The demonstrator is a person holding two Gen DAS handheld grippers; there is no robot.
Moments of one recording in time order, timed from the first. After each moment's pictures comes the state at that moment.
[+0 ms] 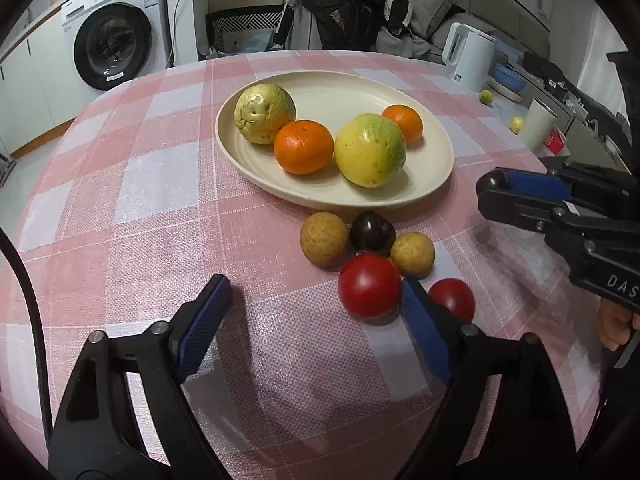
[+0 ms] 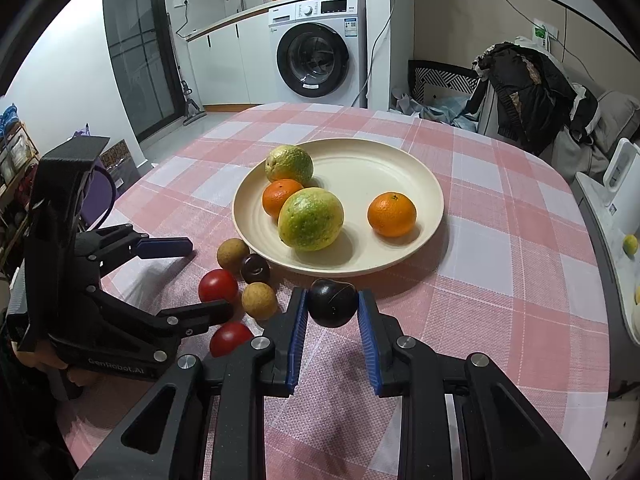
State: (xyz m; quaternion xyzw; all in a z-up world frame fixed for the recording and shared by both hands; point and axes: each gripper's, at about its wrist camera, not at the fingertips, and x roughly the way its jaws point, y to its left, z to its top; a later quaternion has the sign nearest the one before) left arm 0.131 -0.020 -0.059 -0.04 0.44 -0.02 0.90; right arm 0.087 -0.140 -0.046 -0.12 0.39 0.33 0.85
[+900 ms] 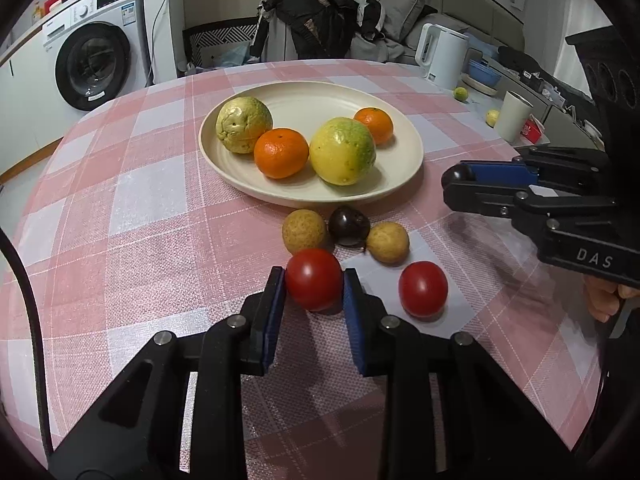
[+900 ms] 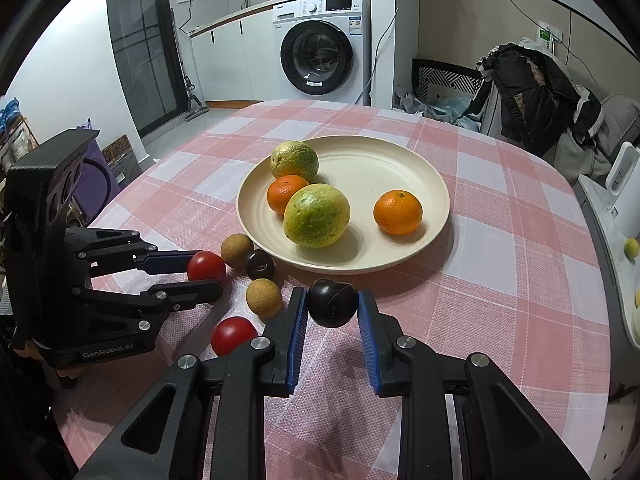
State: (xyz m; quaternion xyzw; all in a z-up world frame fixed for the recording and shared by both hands) left arm 0.113 -0.024 -0.052 -0.02 0.42 -0.07 0.90; right arm 0.085 -0.136 -0.048 -0.13 0.40 0.34 0.85
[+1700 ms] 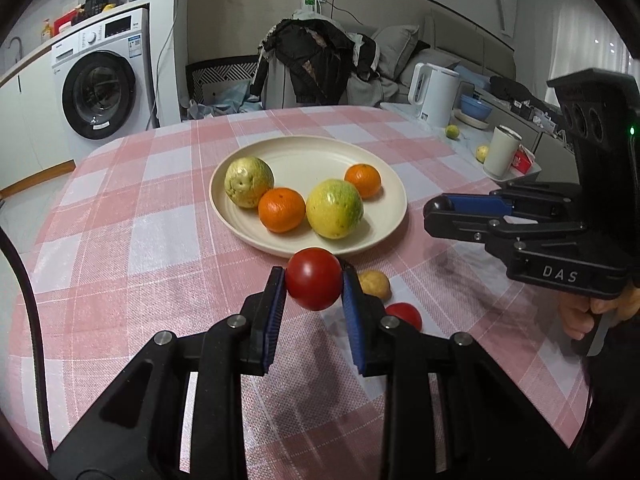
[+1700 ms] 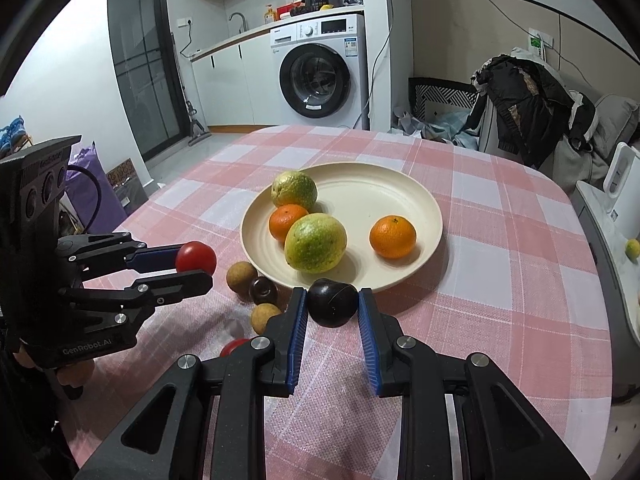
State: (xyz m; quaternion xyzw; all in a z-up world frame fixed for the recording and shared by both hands) left arm 0.094 -0.024 -0.013 -0.03 0.35 -0.07 0.93; right arm 0.086 -0.143 -0.037 -0.09 0.36 0.34 0.86
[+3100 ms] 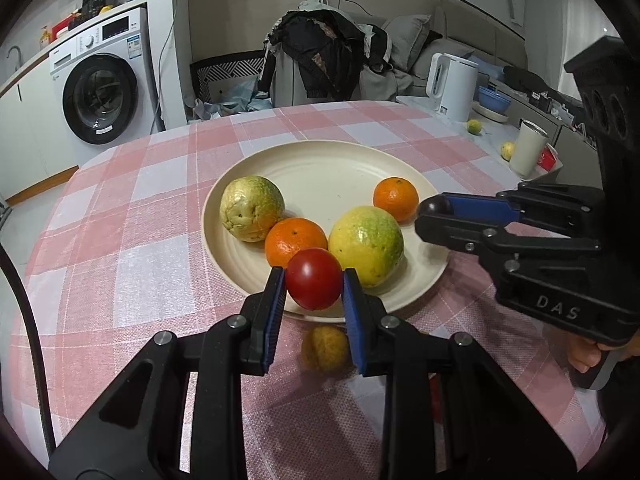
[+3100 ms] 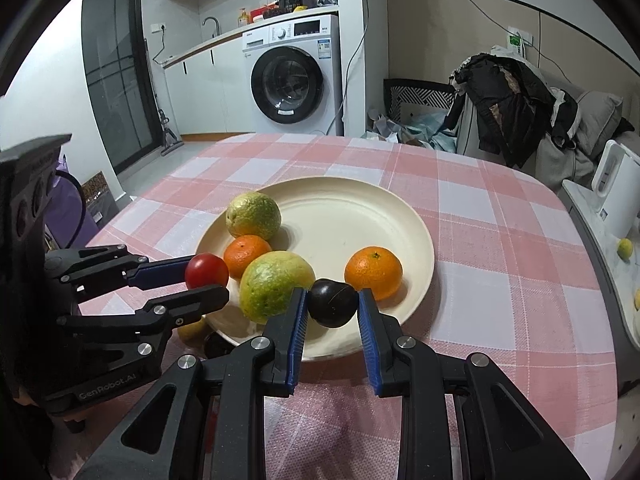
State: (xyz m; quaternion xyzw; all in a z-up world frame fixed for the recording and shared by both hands) left arm 0.170 -0.027 -0.035 0.00 0.37 -0.05 0.93; right arm 0.128 -0.117 -0.049 -0.09 0.36 0.30 0.88
